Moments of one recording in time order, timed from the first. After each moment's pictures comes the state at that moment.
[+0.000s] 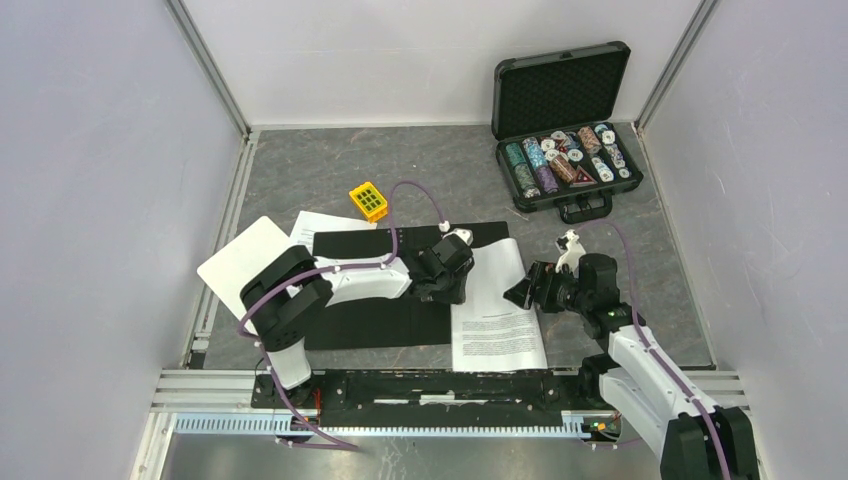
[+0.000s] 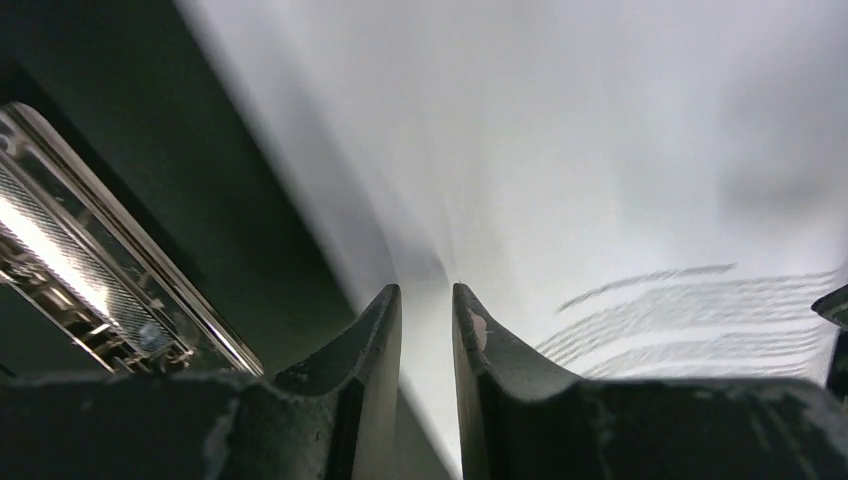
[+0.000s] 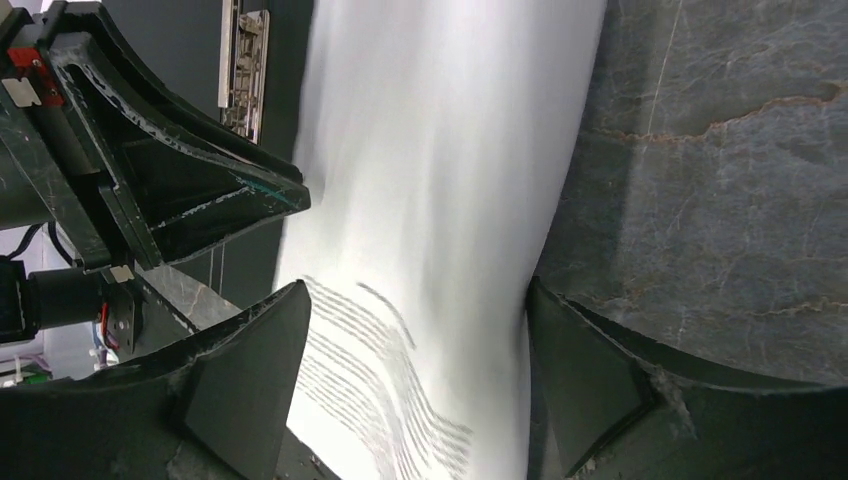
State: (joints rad) left arm -0.99 1.76 1.00 -0.22 -0.05 -0.67; right arm 0.18 0.80 0.24 -0.11 -0.52 0.45
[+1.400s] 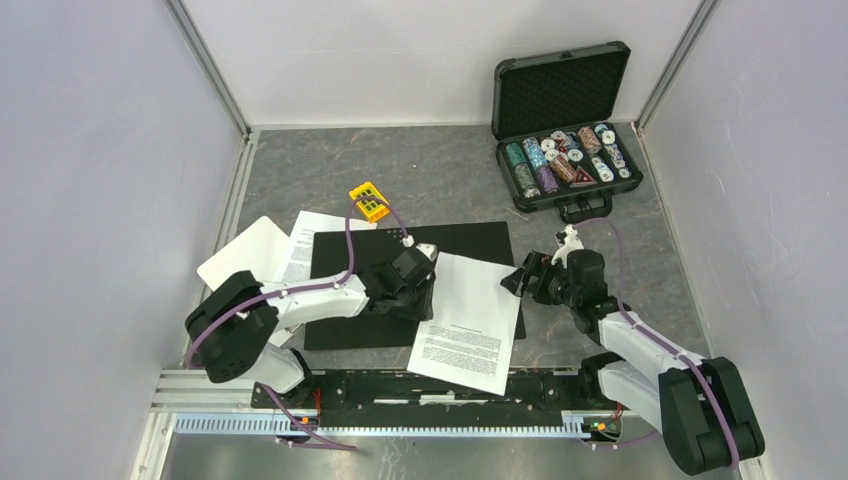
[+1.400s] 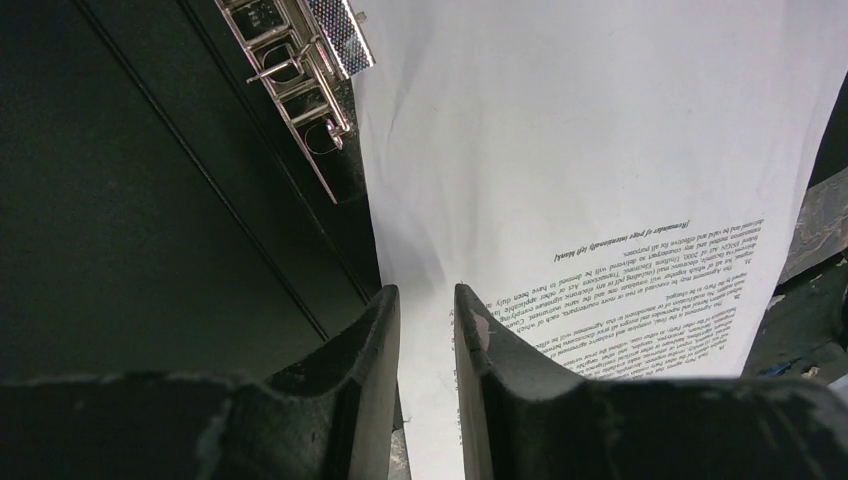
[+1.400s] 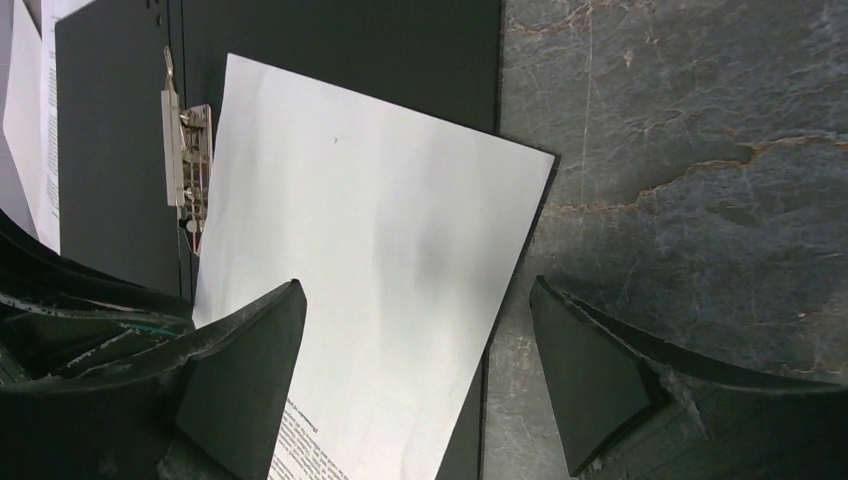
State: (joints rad) left arm -0.94 1.47 0.74 -0.29 -0.02 -0.66; right arm 0.24 1.01 0.23 0.15 -0.33 0.56
